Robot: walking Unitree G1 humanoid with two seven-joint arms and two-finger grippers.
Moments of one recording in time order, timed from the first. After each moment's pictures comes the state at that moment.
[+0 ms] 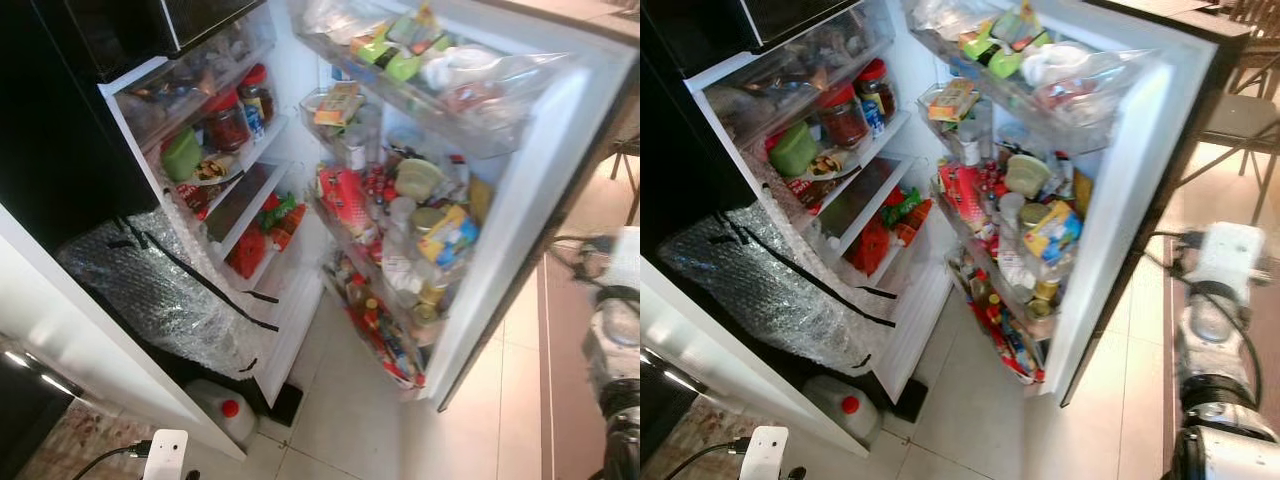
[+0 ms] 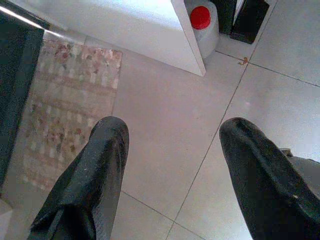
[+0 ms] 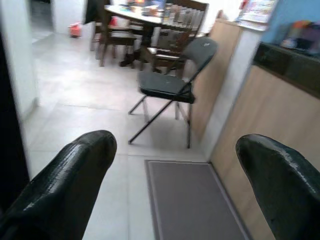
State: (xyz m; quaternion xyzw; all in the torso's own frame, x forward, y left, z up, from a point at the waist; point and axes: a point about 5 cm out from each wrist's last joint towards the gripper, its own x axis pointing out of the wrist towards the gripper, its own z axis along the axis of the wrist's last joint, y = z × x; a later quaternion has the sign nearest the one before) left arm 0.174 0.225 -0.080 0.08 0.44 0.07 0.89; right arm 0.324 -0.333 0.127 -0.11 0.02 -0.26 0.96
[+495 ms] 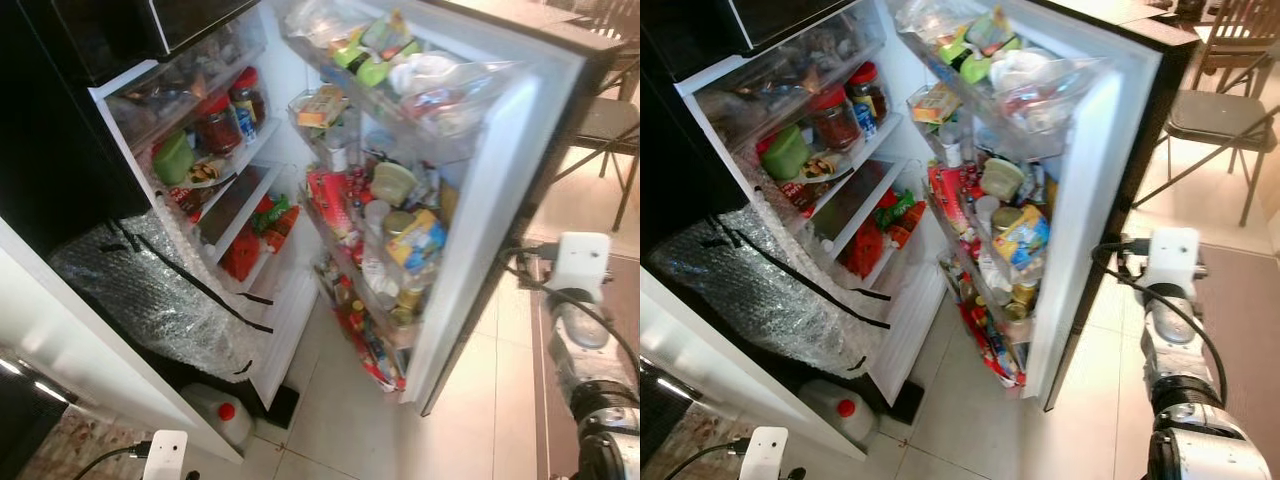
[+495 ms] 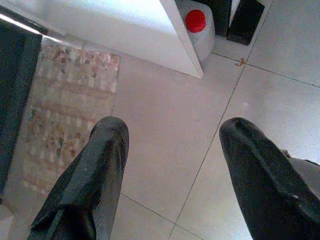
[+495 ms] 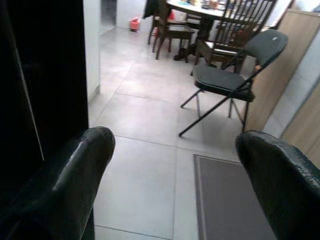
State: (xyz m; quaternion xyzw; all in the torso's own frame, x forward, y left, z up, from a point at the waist) left arm 0.174 0.225 -0.080 0.08 0.44 0.07 0.89; right arm 0.336 -0.292 0.110 -0.10 0.04 -0.13 0.99
